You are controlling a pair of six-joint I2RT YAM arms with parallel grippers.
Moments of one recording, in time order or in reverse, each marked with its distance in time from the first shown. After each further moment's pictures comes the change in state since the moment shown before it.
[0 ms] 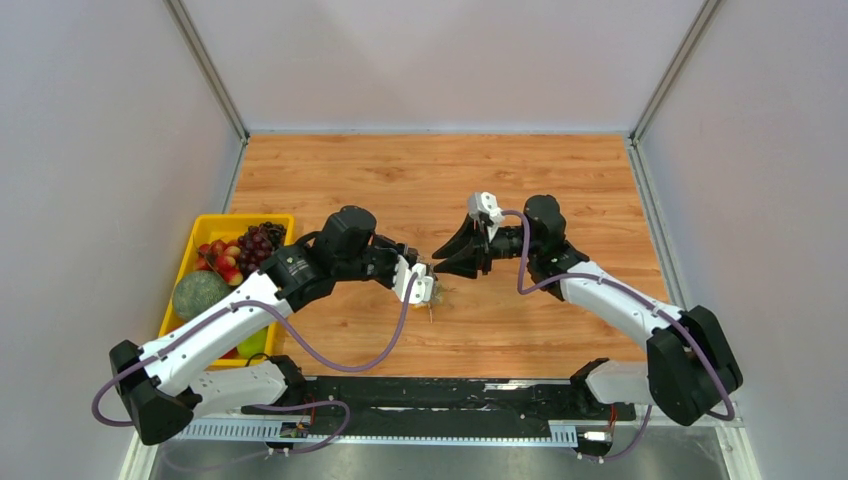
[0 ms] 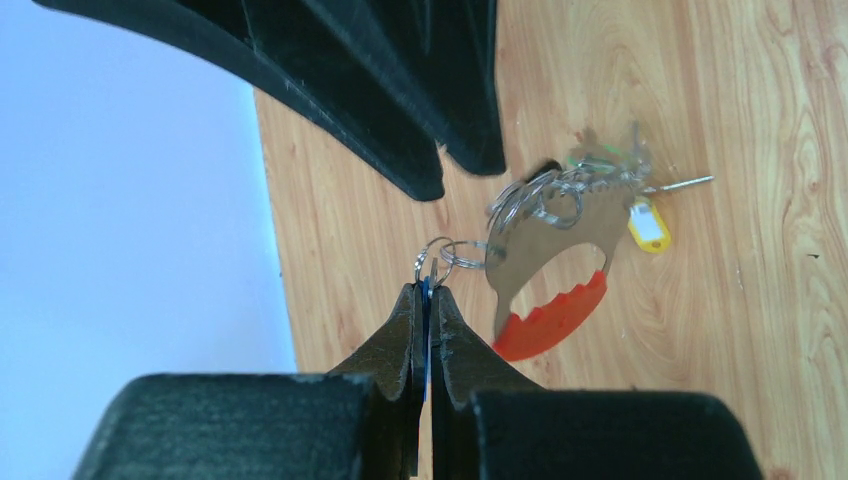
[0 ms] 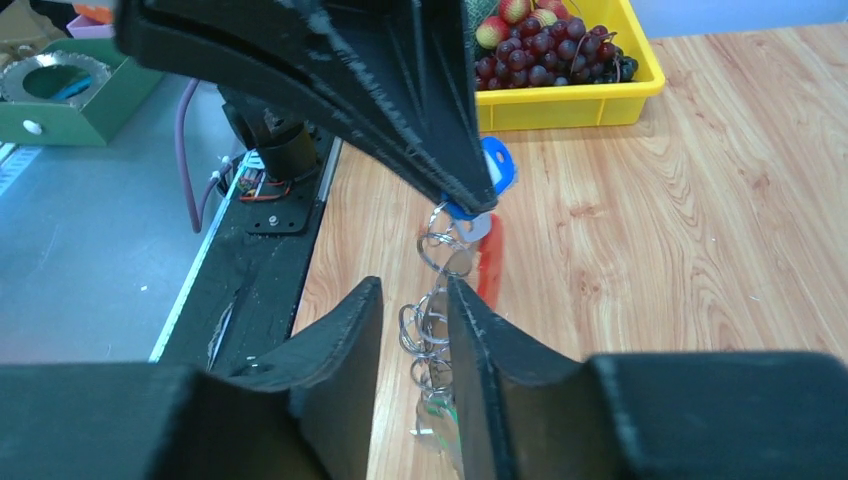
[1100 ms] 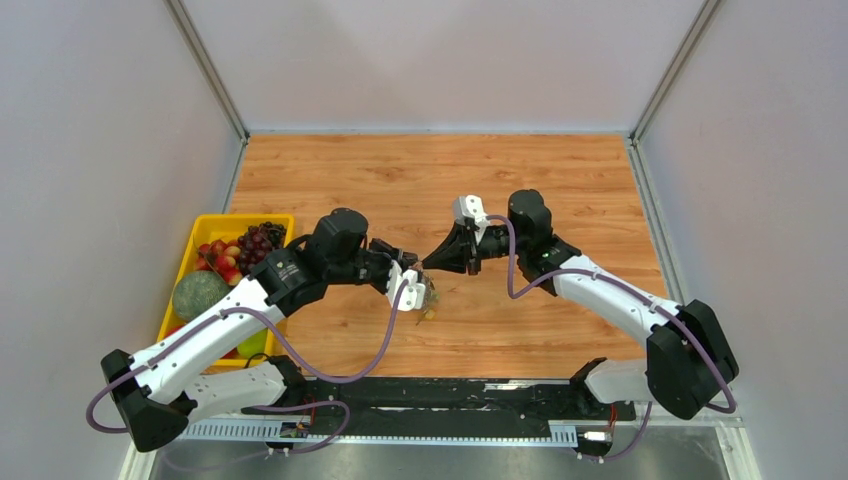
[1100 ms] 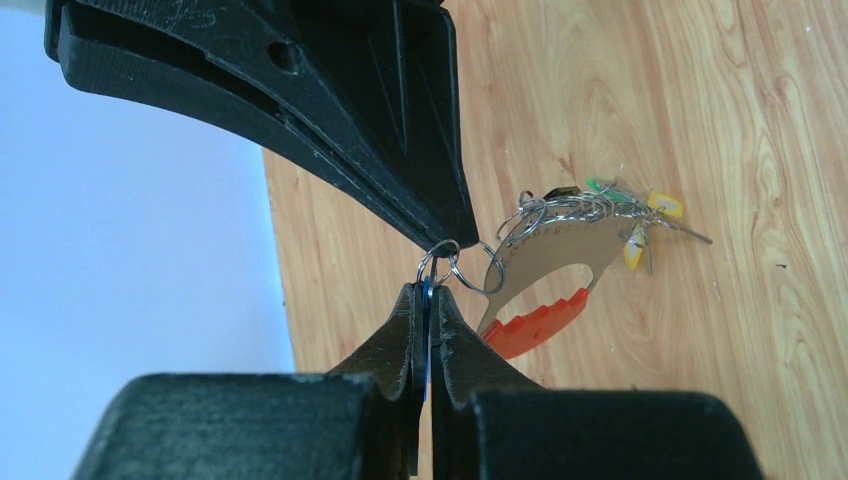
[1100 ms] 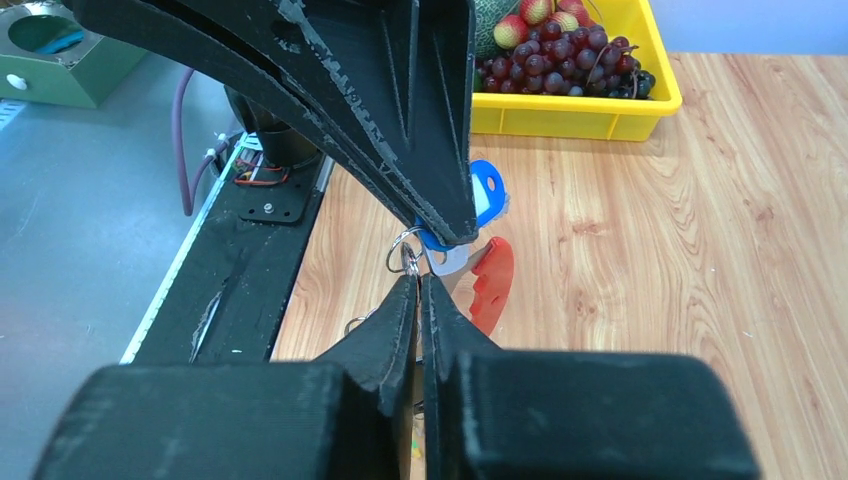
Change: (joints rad) left arm 0.001 -0.046 -0.005 -0.021 0.072 0.011; right arm 0.068 0.013 0.074 -0.141 0.017 -0.154
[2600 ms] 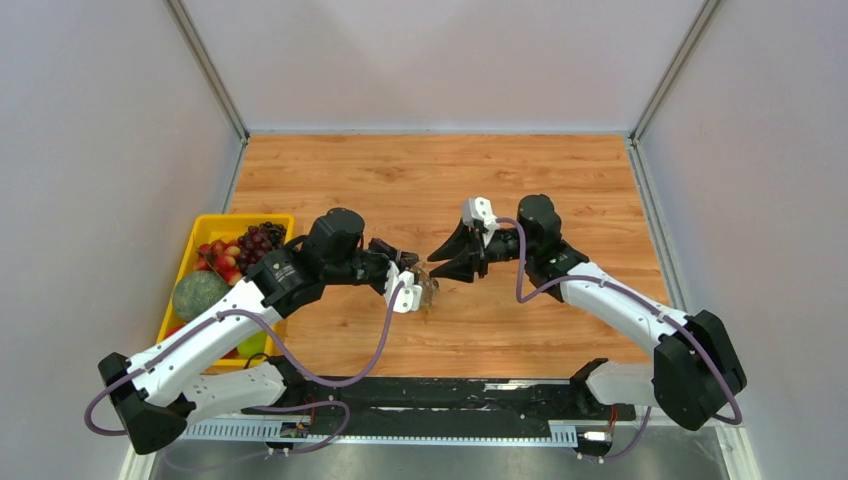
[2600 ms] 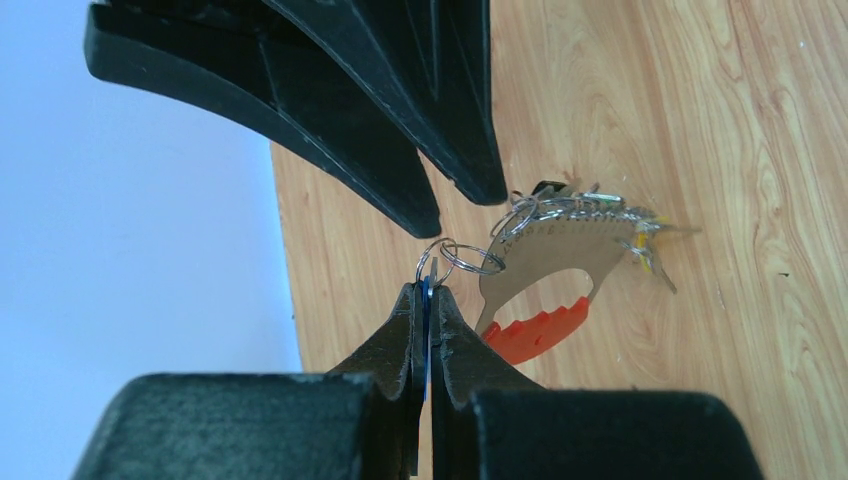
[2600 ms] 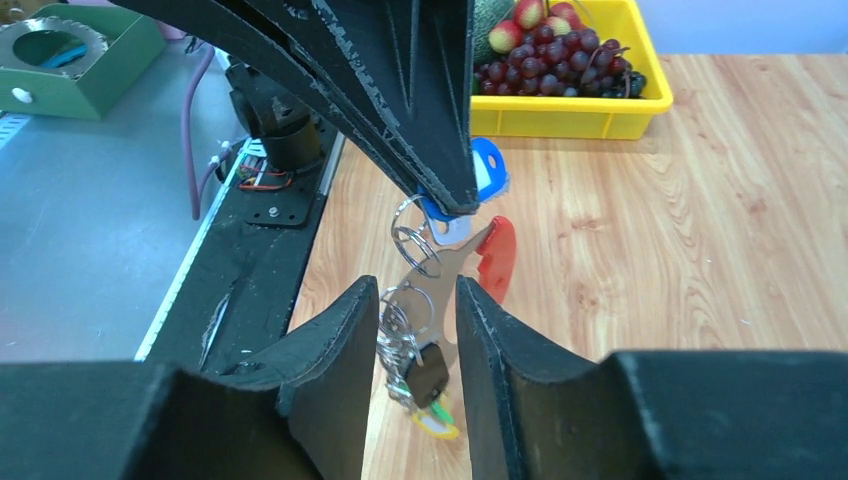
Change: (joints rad) left arm 0.003 -0.015 -0.001 0.006 0.029 0.011; right arm -0.032 -0.065 -0.059 0.047 -0.002 0.052
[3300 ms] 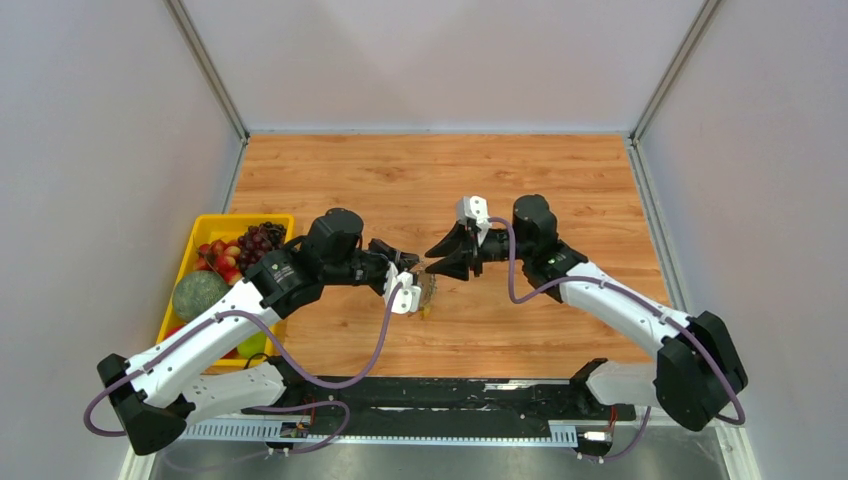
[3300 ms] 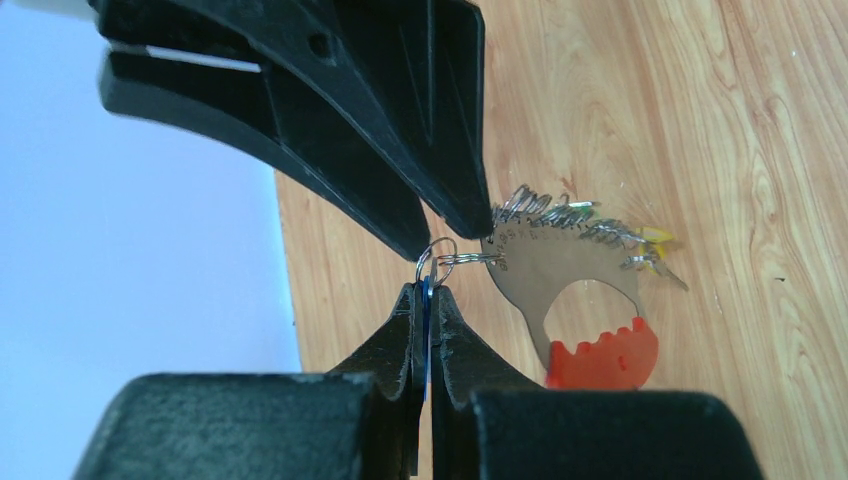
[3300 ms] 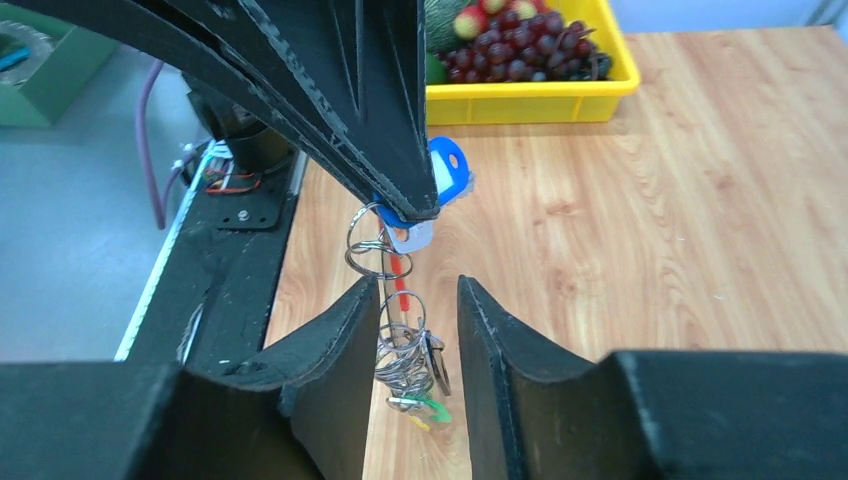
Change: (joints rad) left arm 0.000 -0.006 0.000 0.001 0.019 -0.001; right arm 0.040 0.032 0.035 -0.075 0.075 -0.040
